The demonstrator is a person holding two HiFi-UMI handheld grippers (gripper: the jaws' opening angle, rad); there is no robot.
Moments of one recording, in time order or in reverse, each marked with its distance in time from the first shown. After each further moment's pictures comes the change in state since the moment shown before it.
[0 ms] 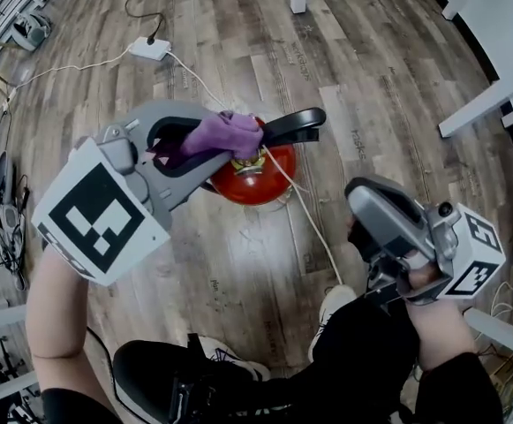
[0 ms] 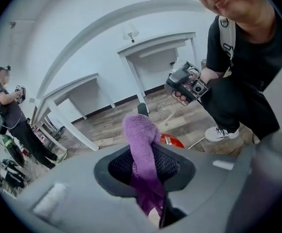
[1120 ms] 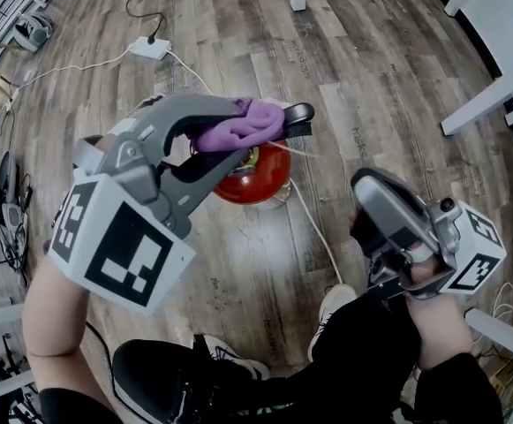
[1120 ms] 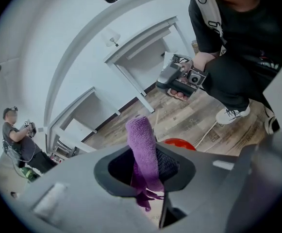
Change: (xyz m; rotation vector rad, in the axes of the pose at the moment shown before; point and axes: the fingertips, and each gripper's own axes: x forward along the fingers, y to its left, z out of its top) left arm 0.014 -0.001 0.032 0.273 0.029 0.121; right arm -0.015 -0.014 0.010 0.039 -0.052 -0.003
